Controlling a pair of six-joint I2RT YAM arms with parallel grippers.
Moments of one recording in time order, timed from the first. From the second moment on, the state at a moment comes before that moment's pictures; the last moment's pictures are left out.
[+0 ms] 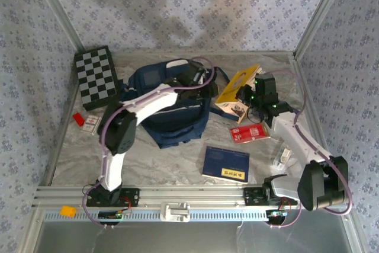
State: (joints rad) left arm -0.72 1.95 1.59 -0.37 0.15 -0.77; right arm 0.24 1.23 0.94 -0.31 -0.12 0.72
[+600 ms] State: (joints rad) left arm -0.49 1.48 0.95 0.07 0.38 -1.03; right arm 0.43 1.21 1.06 -0.25 -0.36 0.75
